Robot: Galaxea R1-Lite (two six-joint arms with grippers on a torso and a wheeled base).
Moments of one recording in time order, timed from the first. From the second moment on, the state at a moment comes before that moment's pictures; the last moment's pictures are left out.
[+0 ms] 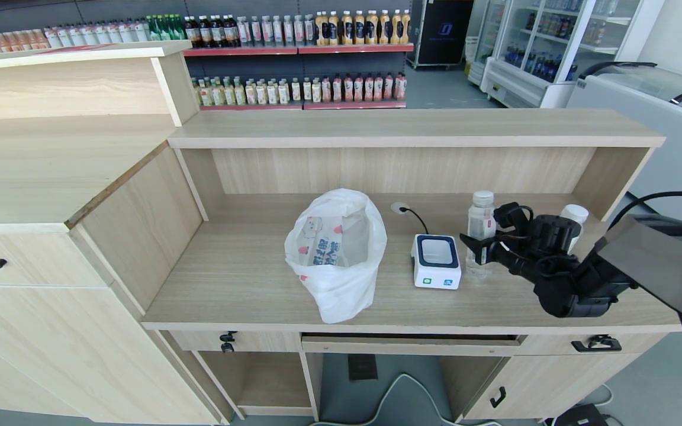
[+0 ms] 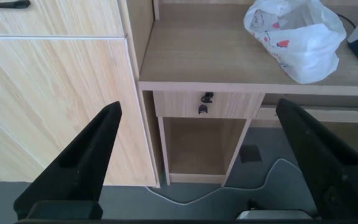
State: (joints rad) left arm 0.00 0.00 0.00 0.00 0.00 0.00; right arm 0.02 2.46 -1.22 -1.14 0.30 -0.18
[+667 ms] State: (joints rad) left arm 0.00 0.00 0.00 0.00 0.00 0.00; right arm 0.04 2.06 -1.24 -0.58 0.44 0.10
